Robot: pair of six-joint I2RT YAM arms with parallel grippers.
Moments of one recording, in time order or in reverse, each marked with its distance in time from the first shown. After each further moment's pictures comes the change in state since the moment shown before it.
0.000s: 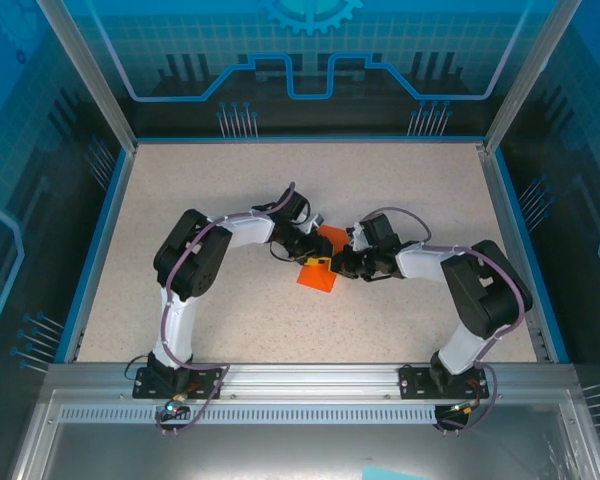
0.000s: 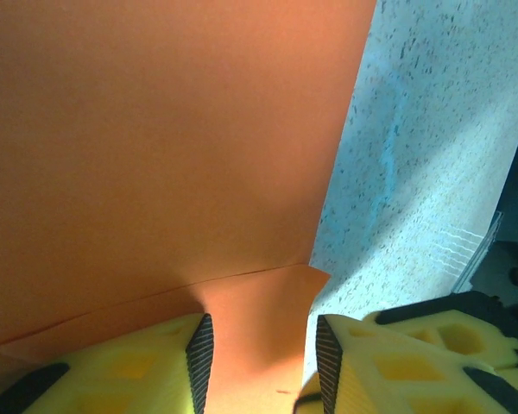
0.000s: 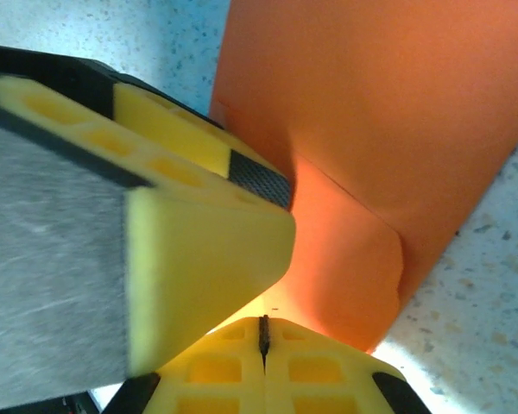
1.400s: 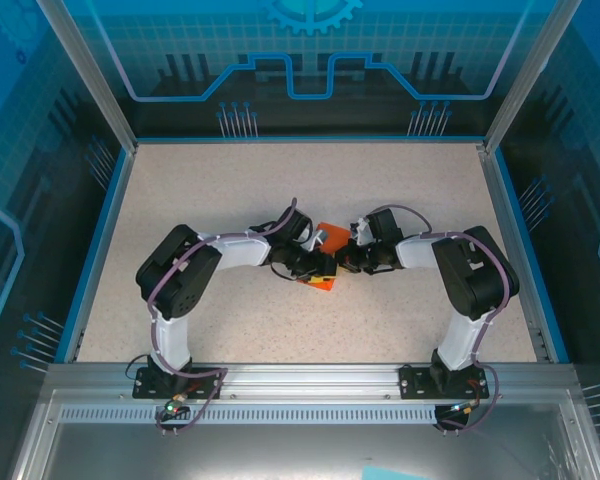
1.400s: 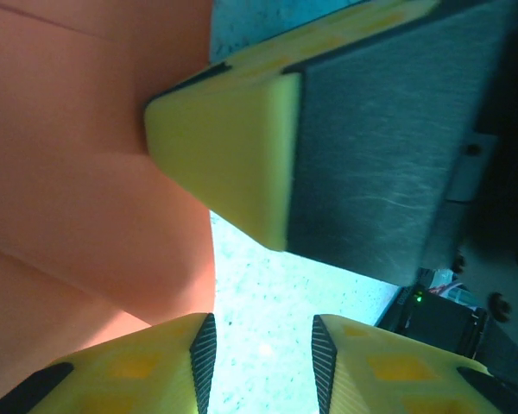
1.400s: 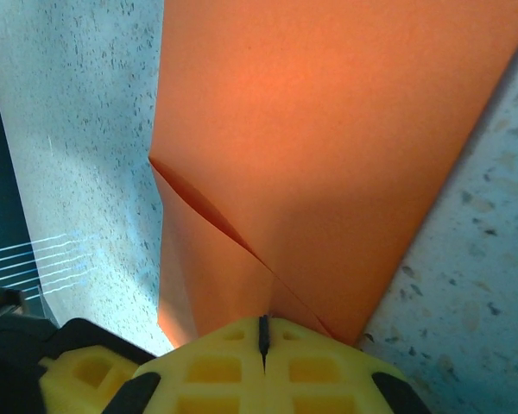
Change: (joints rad) left arm -0.104 -0.173 -0.240 0.169 -0.002 -0.098; right arm -0.080 0.119 0.052 0.039 -0.092 -0.016
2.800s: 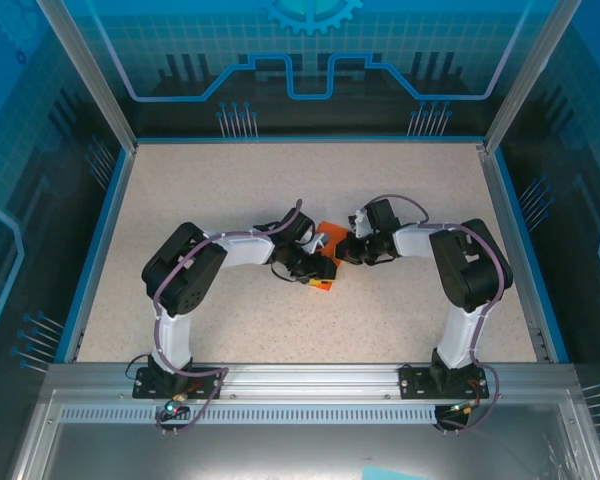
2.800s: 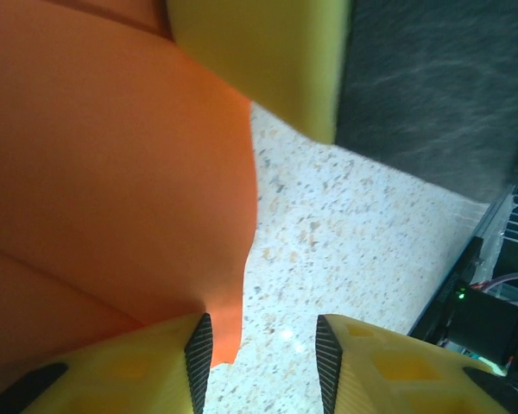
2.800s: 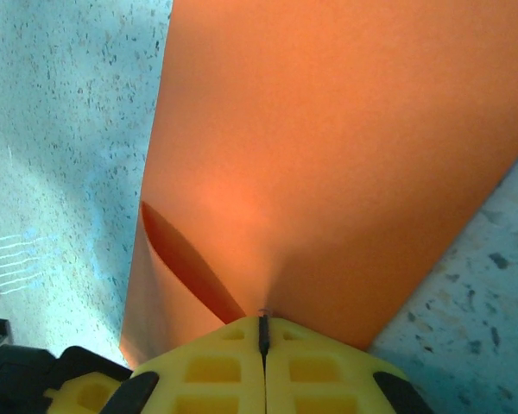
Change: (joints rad) left arm -0.006 0.024 0.033 -0.062 -0.029 0.077; right arm -0.021 0.063 0.127 -0.136 0.060 -0.152
